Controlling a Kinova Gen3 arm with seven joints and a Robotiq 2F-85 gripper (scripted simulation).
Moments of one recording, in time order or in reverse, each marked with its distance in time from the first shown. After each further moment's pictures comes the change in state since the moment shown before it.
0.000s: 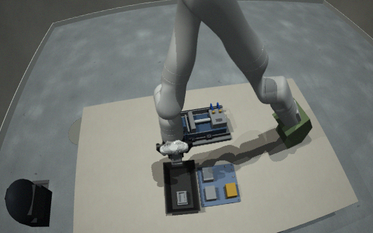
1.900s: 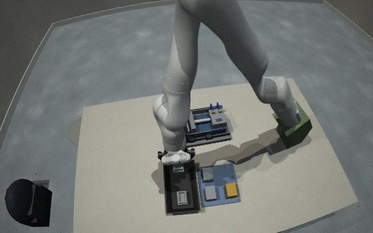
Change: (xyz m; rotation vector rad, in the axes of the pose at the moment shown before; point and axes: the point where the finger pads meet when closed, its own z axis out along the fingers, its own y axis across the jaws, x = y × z) arm 0.032 -0.004 0.004 -0.006 -0.025 0.030
